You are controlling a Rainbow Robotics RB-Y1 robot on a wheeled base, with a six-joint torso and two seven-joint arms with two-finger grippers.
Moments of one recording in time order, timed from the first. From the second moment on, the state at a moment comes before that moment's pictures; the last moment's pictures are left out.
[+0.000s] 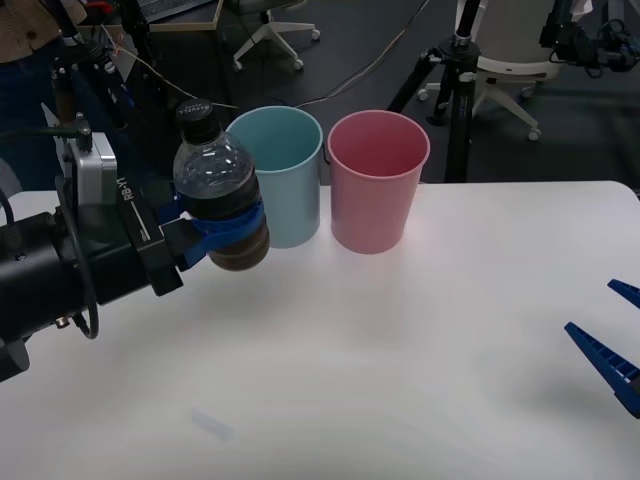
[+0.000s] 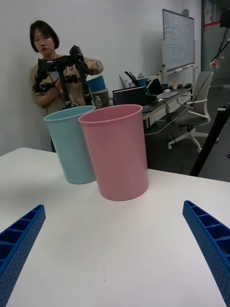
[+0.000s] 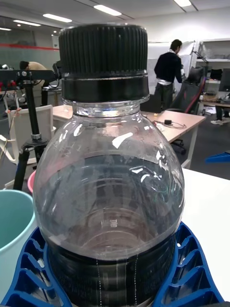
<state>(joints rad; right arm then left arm) 0.35 -0.40 -0.52 -1.66 0.96 -1.22 0.00 0.00 0.97 -0.14 -2.24 -1.10 -0.44 0.48</state>
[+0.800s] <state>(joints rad) 0.35 -0.40 -0.52 -1.66 0.96 -1.22 0.00 -0.51 0.96 -0.38 -2.02 -1.28 -0.44 0.81</state>
